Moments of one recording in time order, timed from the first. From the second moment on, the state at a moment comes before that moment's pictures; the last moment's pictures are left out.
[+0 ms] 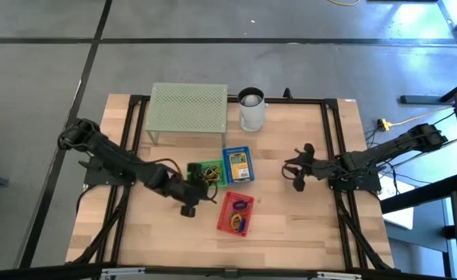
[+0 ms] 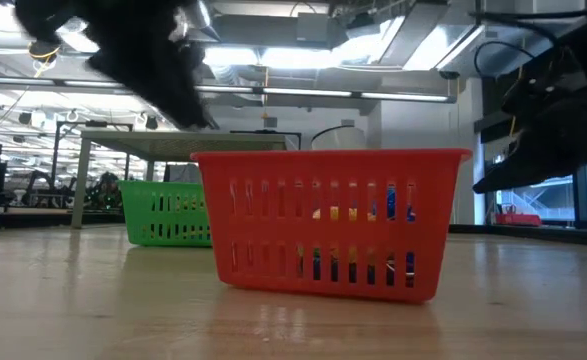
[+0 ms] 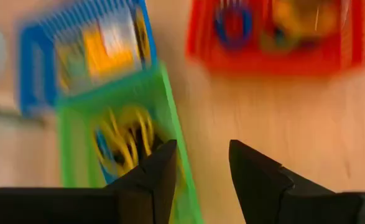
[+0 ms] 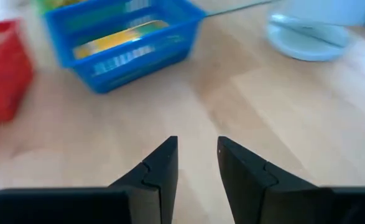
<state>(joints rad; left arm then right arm) -0.42 1.50 0.98 -0.48 -0.38 -0.17 0.30 0.73 0.11 -0.02 0.53 0.43</state>
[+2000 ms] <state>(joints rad) -0.40 1.67 1.10 -0.87 -0.32 0.49 0.30 0.73 0.11 -0.03 0.32 0.46</state>
